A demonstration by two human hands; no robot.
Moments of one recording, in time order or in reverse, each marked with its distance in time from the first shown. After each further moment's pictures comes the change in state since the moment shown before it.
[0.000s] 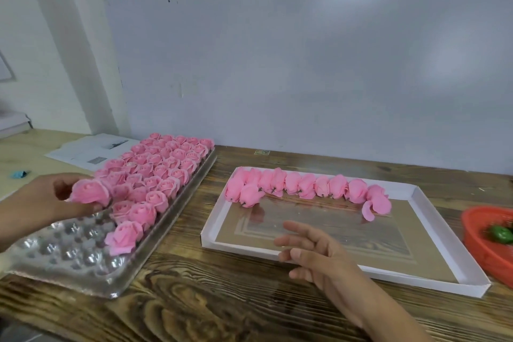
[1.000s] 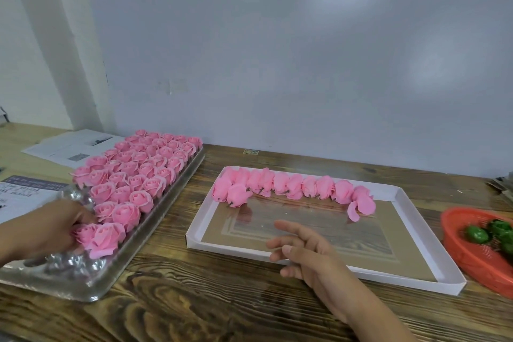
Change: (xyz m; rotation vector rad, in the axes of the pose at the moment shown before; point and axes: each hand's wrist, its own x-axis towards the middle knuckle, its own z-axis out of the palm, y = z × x) left_hand 0.060 -0.133 0.040 0.737 -0.167 0.001; right_hand 0.000 -0.004 -0.004 -0.055 0.058 -0.004
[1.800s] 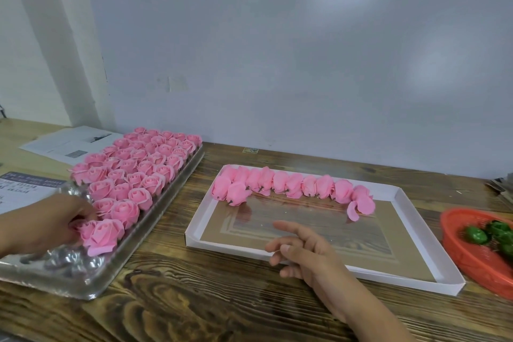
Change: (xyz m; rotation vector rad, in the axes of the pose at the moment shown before) left_hand -0.022 0.057 -0.044 -0.024 -0.050 0.123; right_hand -0.001 -0.003 0.004 -0.079 0.027 0.006
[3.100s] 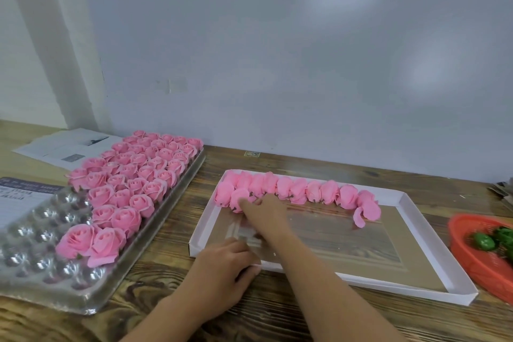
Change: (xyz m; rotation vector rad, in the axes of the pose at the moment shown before) left_hand -0.039 0.317 0.044 -0.313 0.410 0.551; right_hand 0.128 -0.010 0.060 -0.657 0.373 0.061
